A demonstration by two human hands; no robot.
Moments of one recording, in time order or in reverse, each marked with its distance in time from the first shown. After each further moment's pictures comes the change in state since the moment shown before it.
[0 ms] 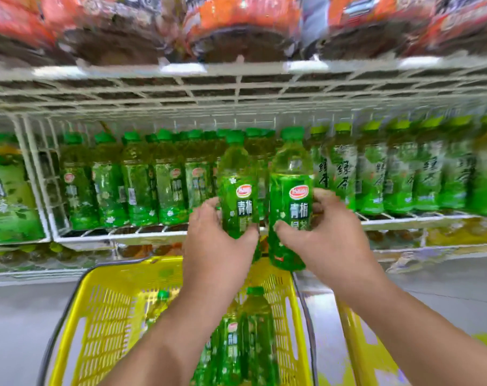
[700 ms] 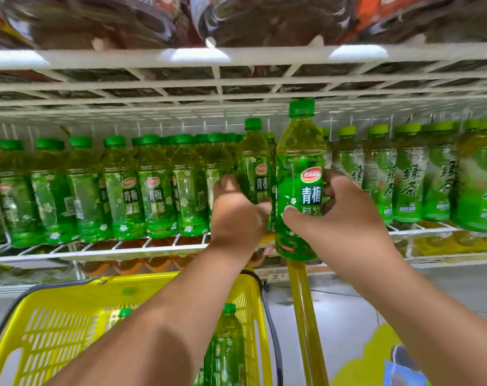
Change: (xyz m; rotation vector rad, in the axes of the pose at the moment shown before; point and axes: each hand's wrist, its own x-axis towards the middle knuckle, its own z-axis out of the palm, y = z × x) left_hand 0.064 0.047 0.133 0.017 -0.121 0.058; right_hand 0.059 0.025 -0.070 -0.155 -0.067 0.173
